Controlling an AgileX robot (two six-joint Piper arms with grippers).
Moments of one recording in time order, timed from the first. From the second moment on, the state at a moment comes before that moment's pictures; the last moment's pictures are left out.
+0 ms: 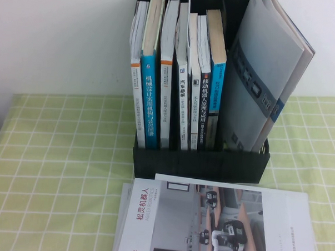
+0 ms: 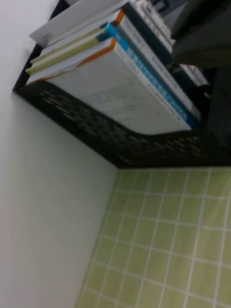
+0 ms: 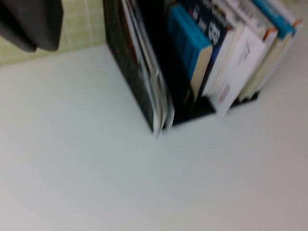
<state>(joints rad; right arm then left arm) 0.00 0.55 -0.86 0.22 0.55 0.17 0.00 0.66 -0.75 -0.50 0.56 -0.07</state>
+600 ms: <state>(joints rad) 0.15 1.03 -0.76 1.26 0.54 -1.10 -0.13 1.17 -0.90 -1.45 0.68 1.03</state>
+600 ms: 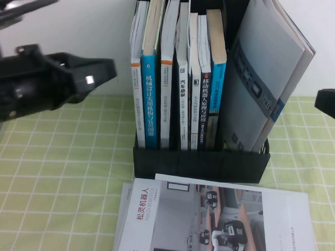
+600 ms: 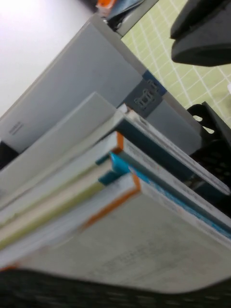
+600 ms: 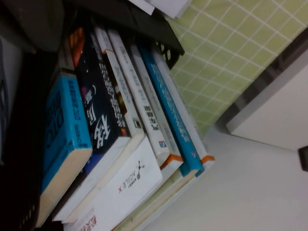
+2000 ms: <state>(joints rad) 0.15 1.53 -0.95 1.72 0.42 -1.87 -0.50 1.94 -1.76 -1.12 0.66 1.05</state>
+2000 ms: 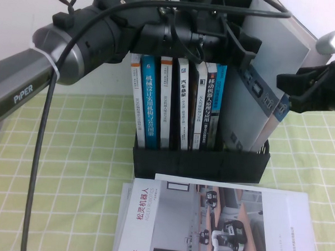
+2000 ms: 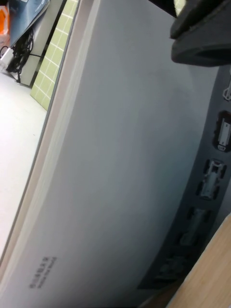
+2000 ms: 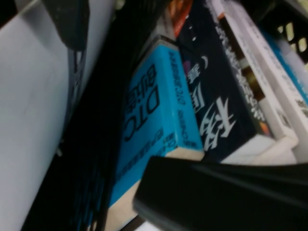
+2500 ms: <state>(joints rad) 0.15 1.69 -1.09 1.72 0.49 -1.81 -0.50 1.94 -1.76 -1.09 0.65 1.03</state>
